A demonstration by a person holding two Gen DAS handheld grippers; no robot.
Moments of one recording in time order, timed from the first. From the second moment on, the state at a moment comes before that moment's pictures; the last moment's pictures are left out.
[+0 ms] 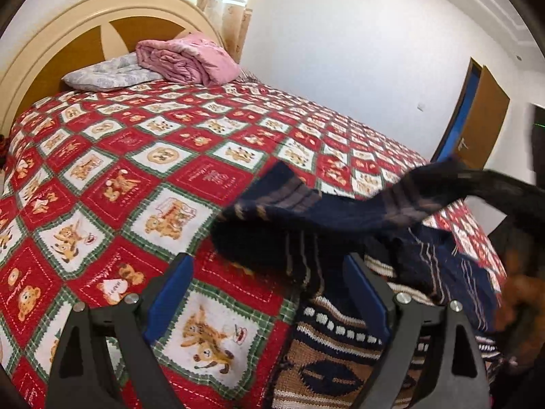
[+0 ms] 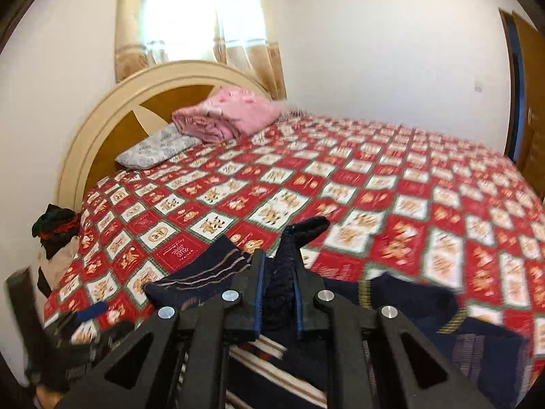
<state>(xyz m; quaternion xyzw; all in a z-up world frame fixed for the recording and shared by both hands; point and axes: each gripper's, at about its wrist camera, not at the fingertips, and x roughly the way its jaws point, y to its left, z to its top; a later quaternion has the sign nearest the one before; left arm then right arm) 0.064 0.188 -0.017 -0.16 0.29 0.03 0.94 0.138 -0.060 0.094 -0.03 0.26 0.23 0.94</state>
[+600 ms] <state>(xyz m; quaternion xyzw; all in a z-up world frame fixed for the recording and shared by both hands) 0.073 0.136 -0.007 -0.11 0.29 -0.02 0.95 0.099 -0.299 -0.029 -0.02 0.38 0.01 0.92</state>
